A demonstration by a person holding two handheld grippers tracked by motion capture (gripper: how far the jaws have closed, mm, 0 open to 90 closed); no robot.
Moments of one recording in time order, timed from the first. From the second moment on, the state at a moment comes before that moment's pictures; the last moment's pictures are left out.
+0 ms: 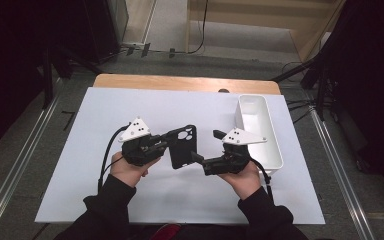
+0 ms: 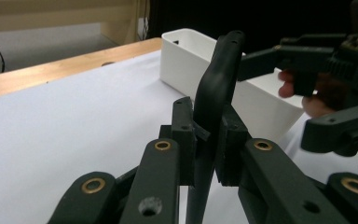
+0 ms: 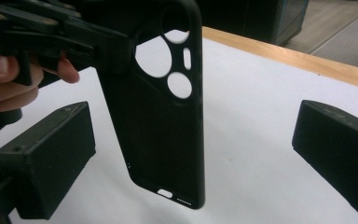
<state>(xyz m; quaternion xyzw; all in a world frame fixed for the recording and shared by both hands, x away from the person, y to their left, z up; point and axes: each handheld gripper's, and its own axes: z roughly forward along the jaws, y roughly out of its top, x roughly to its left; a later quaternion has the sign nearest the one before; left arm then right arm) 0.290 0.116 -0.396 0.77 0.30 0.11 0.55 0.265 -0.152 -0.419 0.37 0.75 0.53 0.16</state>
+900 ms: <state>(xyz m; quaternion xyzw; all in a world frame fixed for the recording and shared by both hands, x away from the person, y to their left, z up) 0.292 0.108 -0.402 0.74 0.39 0.13 0.54 0.263 -0.125 -0.439 0.43 0.72 0.51 0.19</state>
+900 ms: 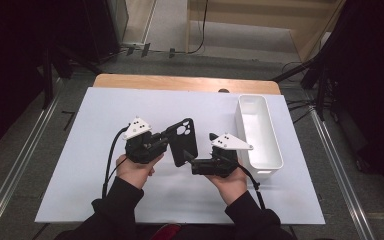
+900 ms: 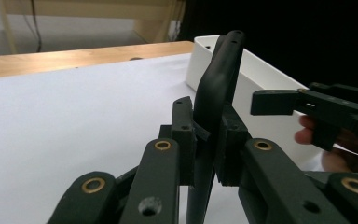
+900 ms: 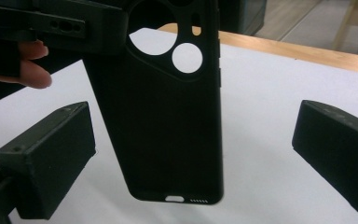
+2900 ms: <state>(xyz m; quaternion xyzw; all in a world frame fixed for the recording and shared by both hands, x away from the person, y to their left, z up) 0.282 0.087 -0.400 0.74 0.39 0.11 0.53 0.270 -0.098 -0.440 0.42 0.73 0.50 0.22</state>
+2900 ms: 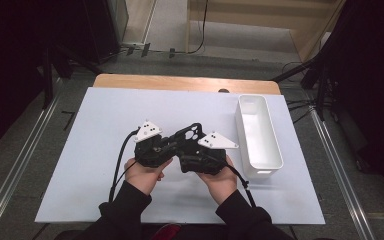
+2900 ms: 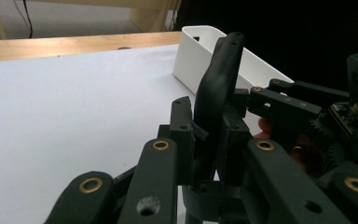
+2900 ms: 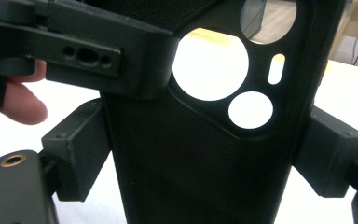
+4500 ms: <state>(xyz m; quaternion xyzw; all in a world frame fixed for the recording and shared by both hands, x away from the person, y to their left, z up) 0.291 0.125 -0.382 0.76 0.35 0.09 0.54 0.273 -0.114 -0.441 0.42 0.74 0.48 0.20</state>
